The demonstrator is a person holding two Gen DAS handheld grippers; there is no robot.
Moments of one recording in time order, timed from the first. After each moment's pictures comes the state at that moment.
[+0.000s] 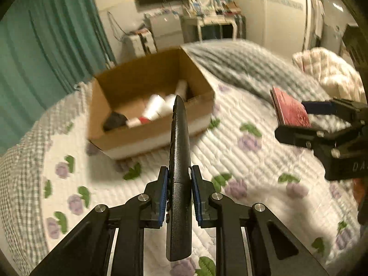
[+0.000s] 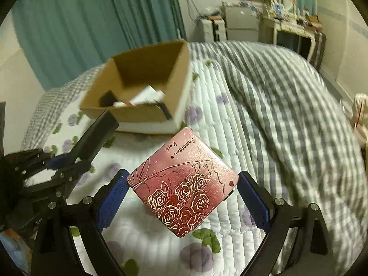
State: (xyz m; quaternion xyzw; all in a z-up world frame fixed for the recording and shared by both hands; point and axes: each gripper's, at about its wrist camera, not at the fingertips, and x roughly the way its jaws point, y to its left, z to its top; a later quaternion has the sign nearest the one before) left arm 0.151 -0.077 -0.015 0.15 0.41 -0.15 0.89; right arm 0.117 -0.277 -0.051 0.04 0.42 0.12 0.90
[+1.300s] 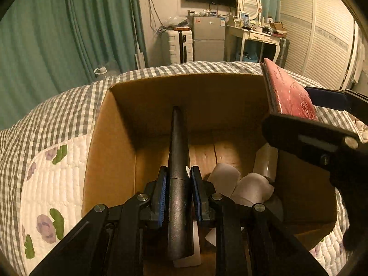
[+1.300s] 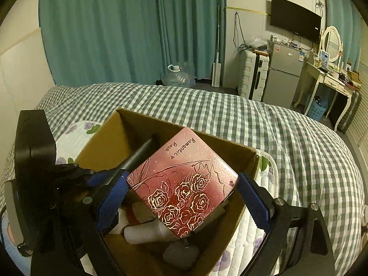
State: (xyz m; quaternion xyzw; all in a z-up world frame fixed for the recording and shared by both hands) left arm 0.343 -0.048 -0.061 0.06 0.41 -0.07 0.91; right arm 0.338 -0.185 -0.046 -0.05 0.36 0.20 0.91
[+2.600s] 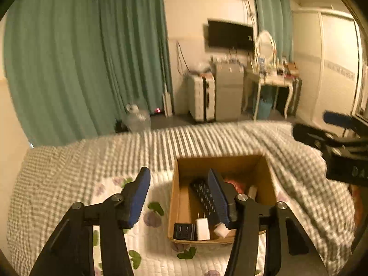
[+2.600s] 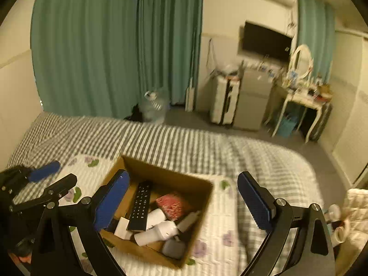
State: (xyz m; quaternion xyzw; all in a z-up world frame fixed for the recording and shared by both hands) left arm 0.238 -0.014 0.111 0.04 0.28 0.01 0.96; right arm 0.253 -0.208 0.097 -0.05 0.28 0.11 0.95
